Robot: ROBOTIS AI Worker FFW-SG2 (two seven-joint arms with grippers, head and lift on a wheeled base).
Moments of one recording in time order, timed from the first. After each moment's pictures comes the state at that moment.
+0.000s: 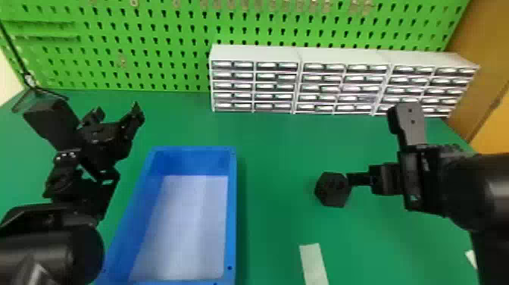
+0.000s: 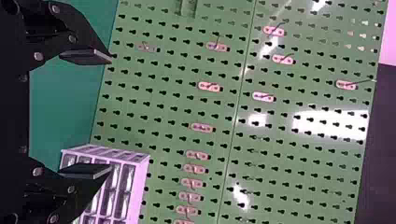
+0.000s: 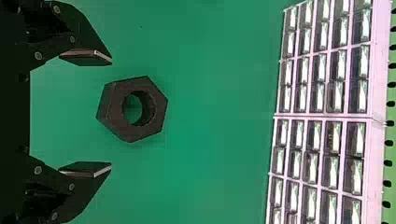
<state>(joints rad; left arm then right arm) -0.05 0.07 0.08 -1.79 0.24 0.16 0.00 -0.25 -0.19 0.01 -2.11 -0.04 1.57 0.20</state>
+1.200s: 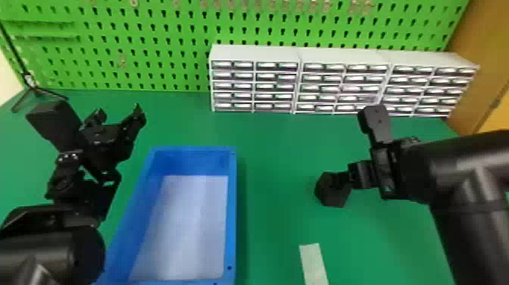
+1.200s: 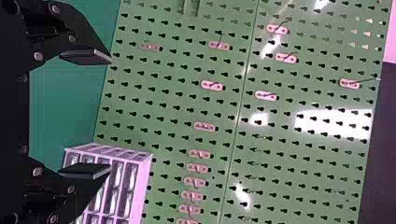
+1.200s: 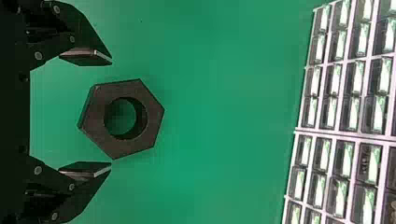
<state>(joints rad) -0.05 0.07 0.08 -1.78 0.24 0.16 0.00 -0.37 -0.19 0.11 -1.83 -0.04 1.48 0.20</state>
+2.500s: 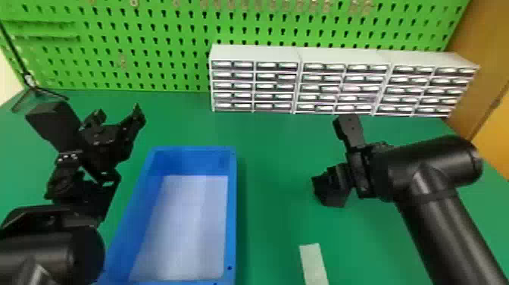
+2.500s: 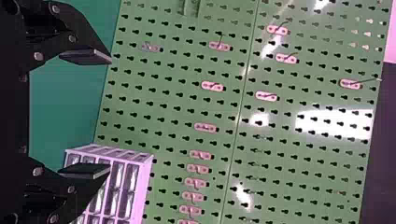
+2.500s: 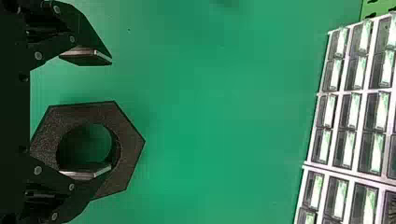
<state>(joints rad) -0.05 0.07 0.08 -1.78 0.24 0.16 0.00 -0.44 -0.17 0.19 -1.55 0.01 1.27 0.30</state>
